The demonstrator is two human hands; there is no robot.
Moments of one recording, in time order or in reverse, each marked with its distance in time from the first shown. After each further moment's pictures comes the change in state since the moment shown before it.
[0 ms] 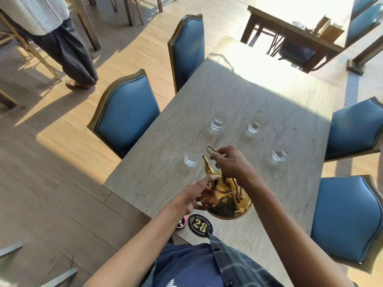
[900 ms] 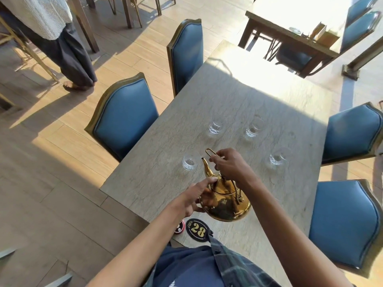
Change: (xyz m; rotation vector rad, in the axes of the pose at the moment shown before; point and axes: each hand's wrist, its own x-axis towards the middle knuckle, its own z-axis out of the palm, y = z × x) left_hand 0.010 0.003 -0.001 -0.047 -0.034 0.012; right_hand 0.005 -0.002 -0.002 -0.016 0.019 -0.023
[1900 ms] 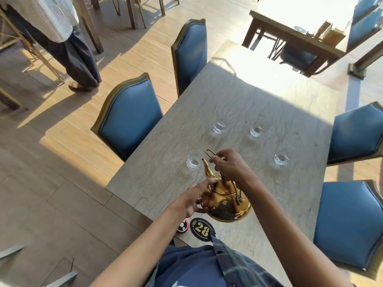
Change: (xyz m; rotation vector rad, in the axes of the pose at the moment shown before) left_hand 0.000 -0.007 -0.013 -0.001 0.012 -0.017; right_hand -0.003 -0.008 0.009 -0.005 -0.031 0.005
